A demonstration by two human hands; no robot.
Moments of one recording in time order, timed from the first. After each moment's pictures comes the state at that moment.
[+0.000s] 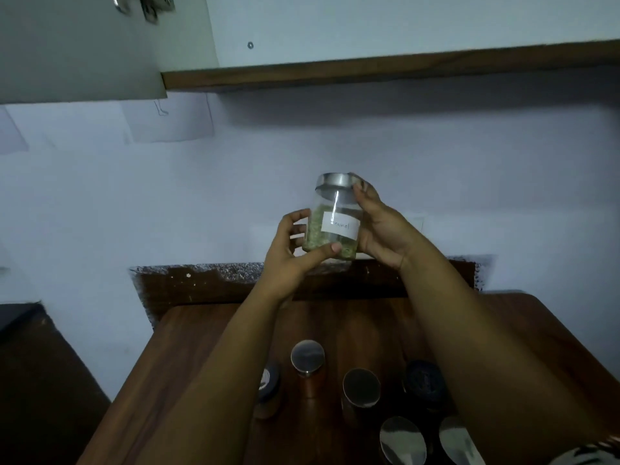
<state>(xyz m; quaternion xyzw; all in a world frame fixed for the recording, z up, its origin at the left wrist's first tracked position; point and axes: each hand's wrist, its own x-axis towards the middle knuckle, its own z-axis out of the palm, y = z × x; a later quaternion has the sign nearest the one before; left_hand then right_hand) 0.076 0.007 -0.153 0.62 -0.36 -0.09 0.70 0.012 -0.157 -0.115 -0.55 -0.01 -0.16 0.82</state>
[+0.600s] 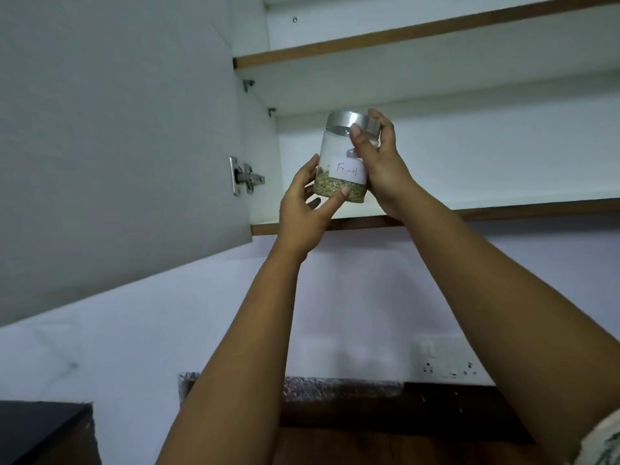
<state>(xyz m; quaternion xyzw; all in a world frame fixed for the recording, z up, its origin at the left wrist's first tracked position) 0.106 0.020 0.082 0.56 -0.45 0.21 0.66 0.052 -0.108 0.137 -0.67 -0.16 -0.43 0.58</state>
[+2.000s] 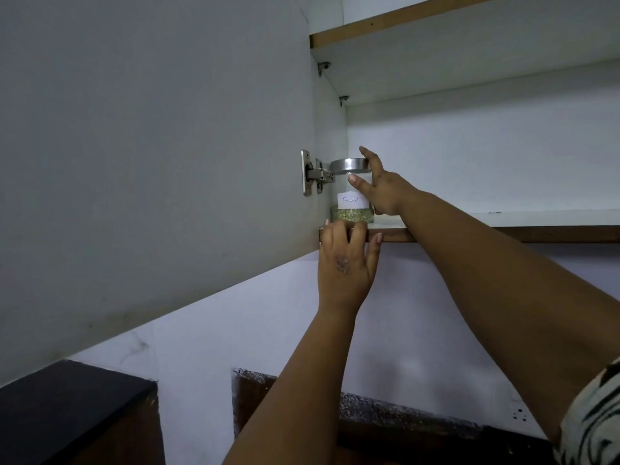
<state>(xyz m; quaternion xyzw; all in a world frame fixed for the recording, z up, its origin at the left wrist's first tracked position) 0.225 0.024 0.010 0.66 -0.30 0.61 0.32 0.215 -0.090 0.145 -0.92 -0.07 -0.33 0.22</state>
